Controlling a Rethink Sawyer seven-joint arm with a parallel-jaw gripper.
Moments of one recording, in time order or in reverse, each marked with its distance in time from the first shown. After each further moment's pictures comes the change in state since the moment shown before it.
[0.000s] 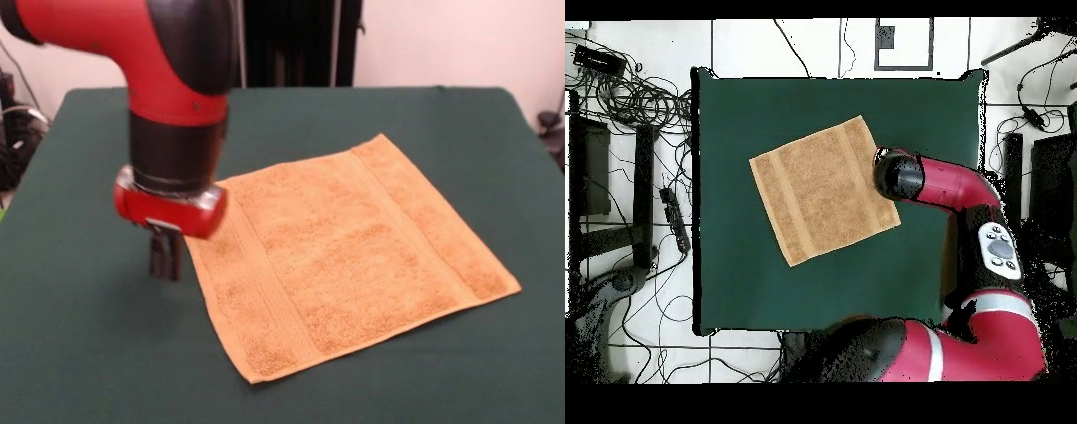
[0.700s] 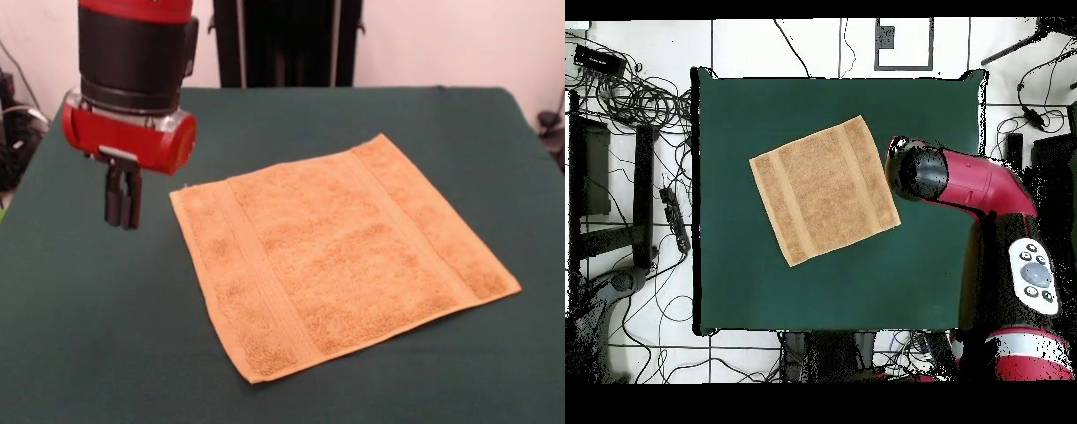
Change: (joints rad) arm -0.016 -0.170 0.013 0.053 -0.017 0.054 0.000
